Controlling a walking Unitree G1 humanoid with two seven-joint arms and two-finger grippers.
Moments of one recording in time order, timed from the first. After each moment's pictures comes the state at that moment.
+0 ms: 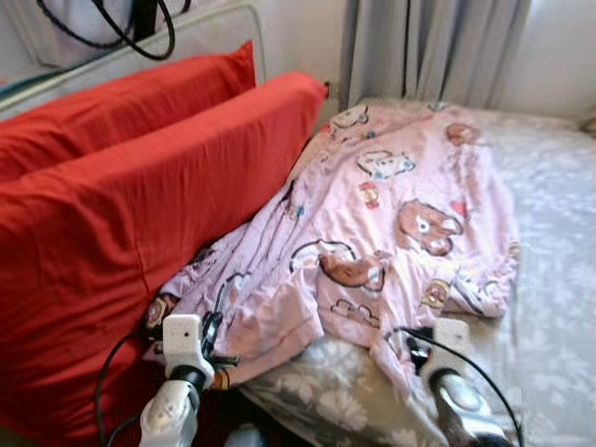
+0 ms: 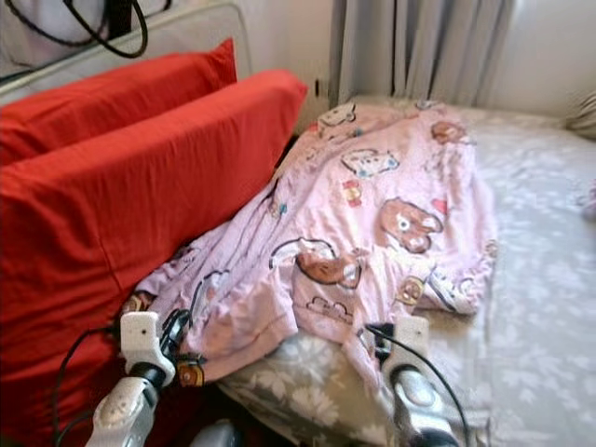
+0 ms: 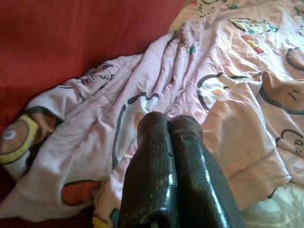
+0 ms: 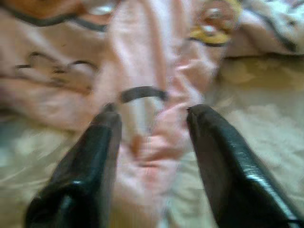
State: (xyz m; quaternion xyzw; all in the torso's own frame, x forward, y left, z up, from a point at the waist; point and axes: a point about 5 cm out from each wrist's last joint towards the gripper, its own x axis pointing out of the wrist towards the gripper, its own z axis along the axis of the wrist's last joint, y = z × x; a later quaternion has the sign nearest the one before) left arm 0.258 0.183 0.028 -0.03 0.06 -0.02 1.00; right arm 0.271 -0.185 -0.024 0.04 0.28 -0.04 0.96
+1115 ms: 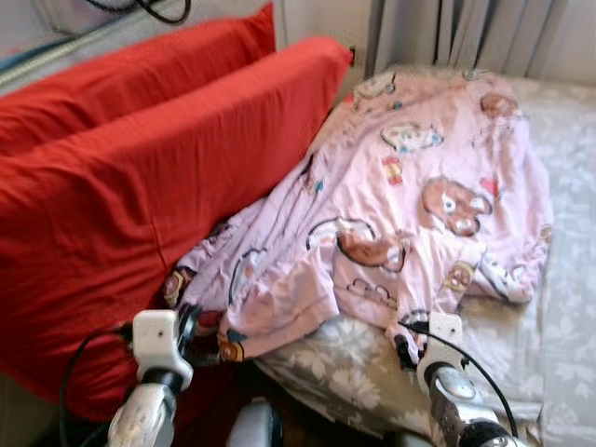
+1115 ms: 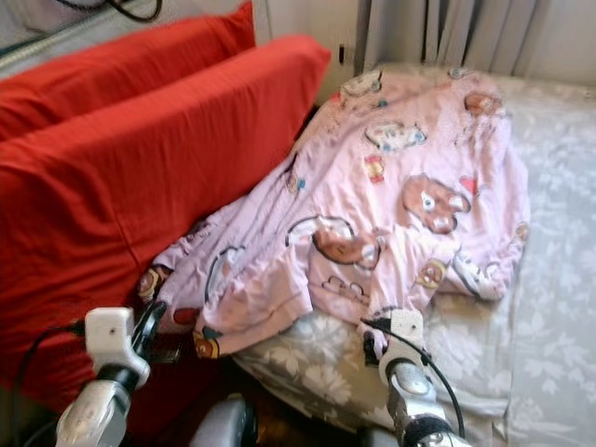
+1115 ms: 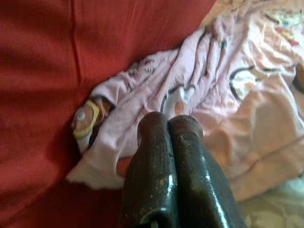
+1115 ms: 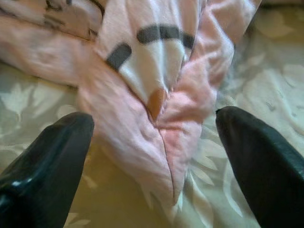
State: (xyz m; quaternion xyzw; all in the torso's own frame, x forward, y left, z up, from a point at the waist) left arm 0.228 0.199 0.068 -0.01 0.03 0.00 1.00; right arm 0.275 -0.192 -0.023 0.03 0.31 -0.08 0.95
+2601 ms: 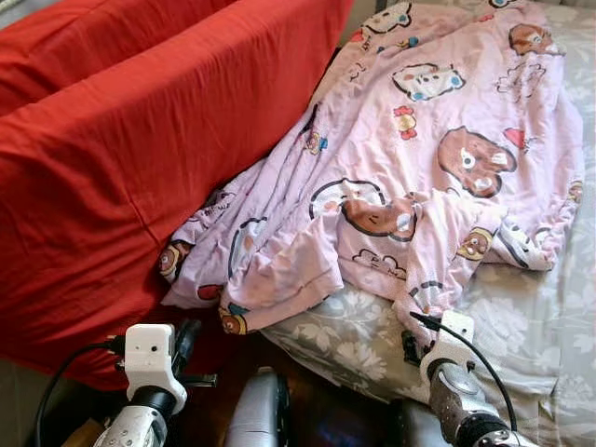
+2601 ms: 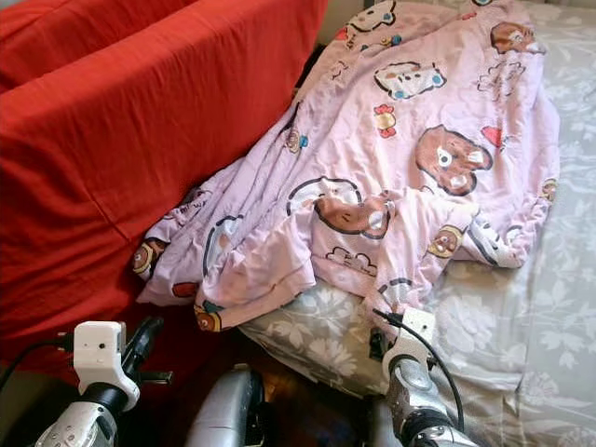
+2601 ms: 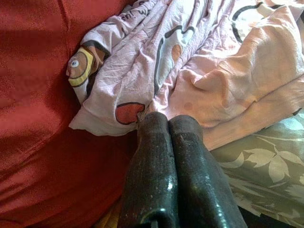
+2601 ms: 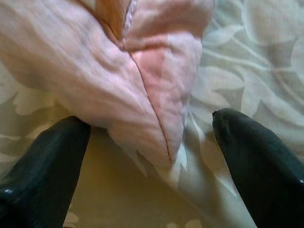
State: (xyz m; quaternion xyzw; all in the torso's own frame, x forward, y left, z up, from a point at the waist) left arm 0.200 0.193 0.088 0.00 0.07 -0.02 1.00; right arm 0.278 -0.194 -0.021 0.10 0.32 -0.13 0.93
